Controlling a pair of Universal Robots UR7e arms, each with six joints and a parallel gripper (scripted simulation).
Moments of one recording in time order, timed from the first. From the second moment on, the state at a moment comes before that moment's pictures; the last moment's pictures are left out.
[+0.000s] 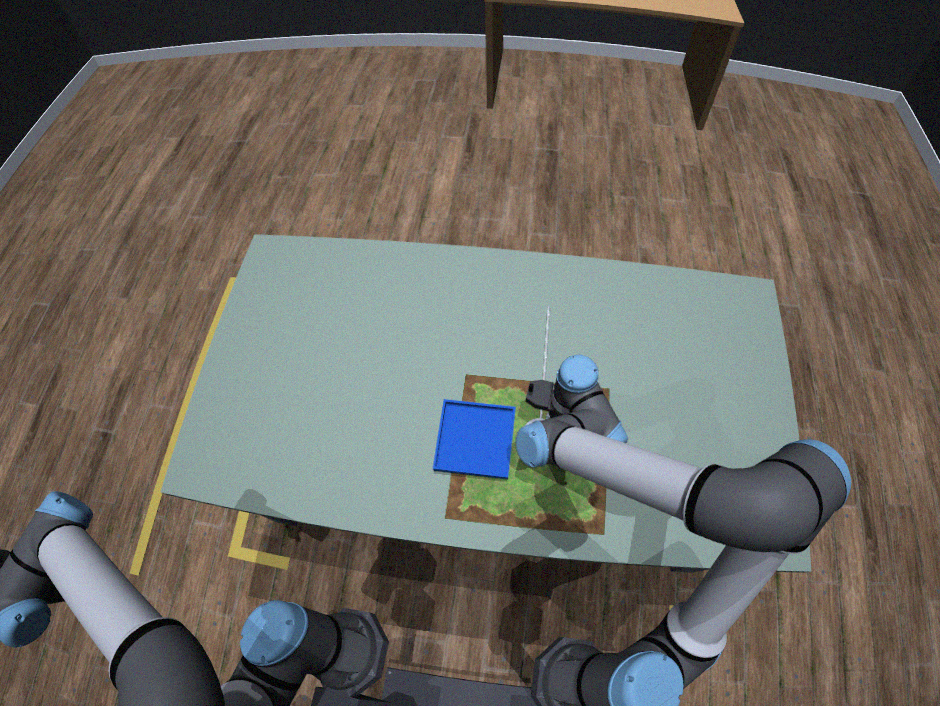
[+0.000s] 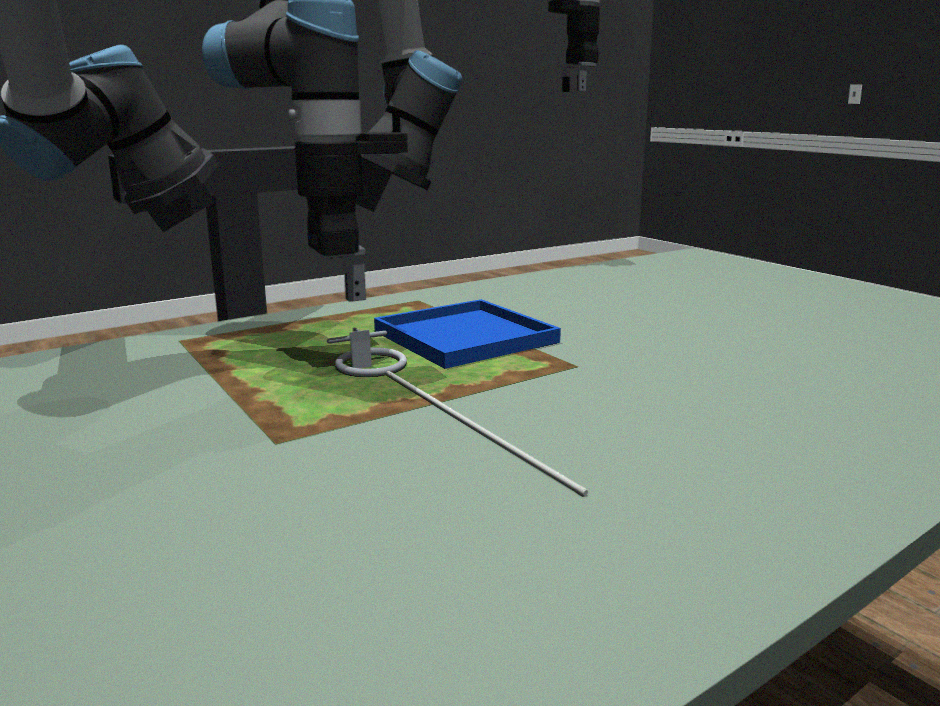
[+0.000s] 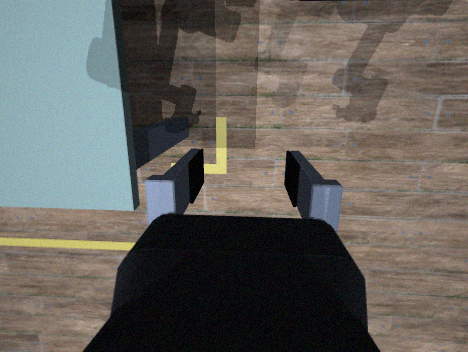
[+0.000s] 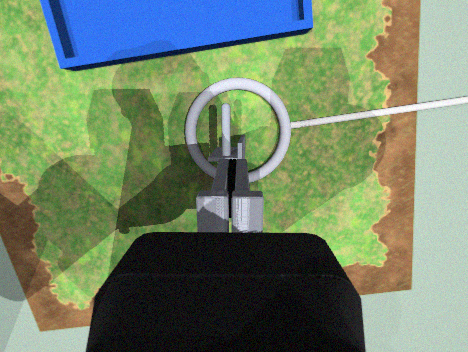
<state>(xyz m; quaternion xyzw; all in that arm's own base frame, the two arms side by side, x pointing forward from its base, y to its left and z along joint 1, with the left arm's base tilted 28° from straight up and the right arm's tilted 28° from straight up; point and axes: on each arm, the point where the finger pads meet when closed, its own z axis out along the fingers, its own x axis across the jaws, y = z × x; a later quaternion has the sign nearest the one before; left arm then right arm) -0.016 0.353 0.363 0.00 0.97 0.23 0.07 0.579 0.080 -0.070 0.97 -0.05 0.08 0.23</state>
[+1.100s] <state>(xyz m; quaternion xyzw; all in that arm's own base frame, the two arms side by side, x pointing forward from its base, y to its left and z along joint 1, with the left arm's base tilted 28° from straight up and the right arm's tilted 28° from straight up) -0.016 0.353 0.363 0.00 0.97 0.23 0.07 0.588 0.082 -0.069 0.96 -0.15 0.10 0.21</state>
